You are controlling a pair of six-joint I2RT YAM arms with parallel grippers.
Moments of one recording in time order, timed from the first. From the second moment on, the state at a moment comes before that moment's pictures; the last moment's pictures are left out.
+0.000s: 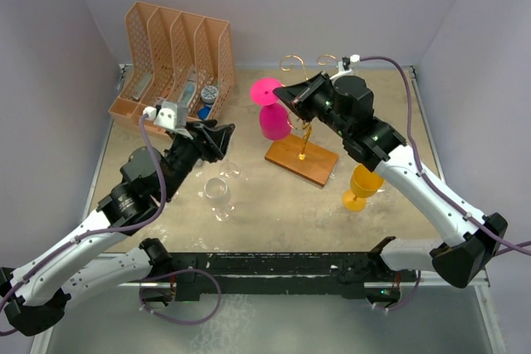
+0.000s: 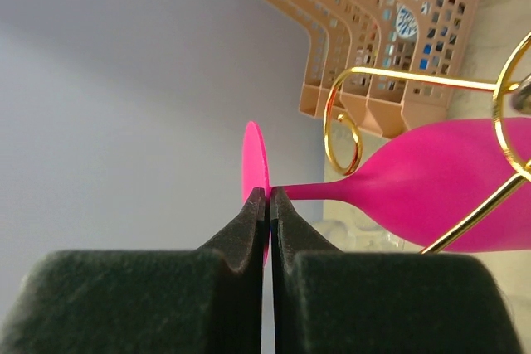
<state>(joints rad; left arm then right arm) -0.86 0.75 0.90 -0.04 -0.37 -0.32 0.65 1.27 1.32 -0.21 0.05 1.22</state>
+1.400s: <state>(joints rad) -0.86 0.75 0.92 -0.12 -0.44 -0.36 0.64 1.44 1.43 -0.12 0.08 1.01</state>
